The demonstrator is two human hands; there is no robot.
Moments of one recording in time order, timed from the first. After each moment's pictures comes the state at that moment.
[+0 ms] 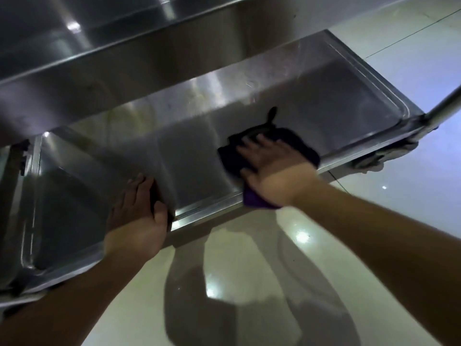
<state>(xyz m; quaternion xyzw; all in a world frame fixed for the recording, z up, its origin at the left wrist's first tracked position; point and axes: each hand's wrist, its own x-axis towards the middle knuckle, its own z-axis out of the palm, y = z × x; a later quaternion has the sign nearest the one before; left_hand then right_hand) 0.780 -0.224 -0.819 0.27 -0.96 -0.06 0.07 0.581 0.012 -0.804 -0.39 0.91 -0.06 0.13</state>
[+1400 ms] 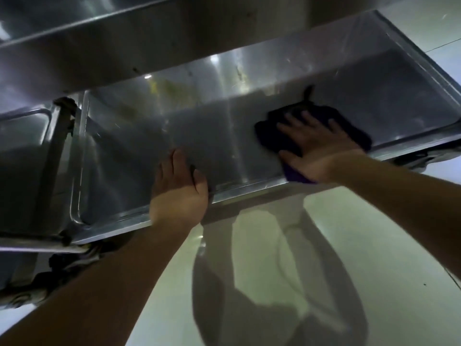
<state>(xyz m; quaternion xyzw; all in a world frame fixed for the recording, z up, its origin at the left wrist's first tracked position) 0.782 -0.222 -0.825 0.32 -0.93 -0.12 0.14 0.567 -0.001 -0.802 -0.37 0.92 0.00 0.15</state>
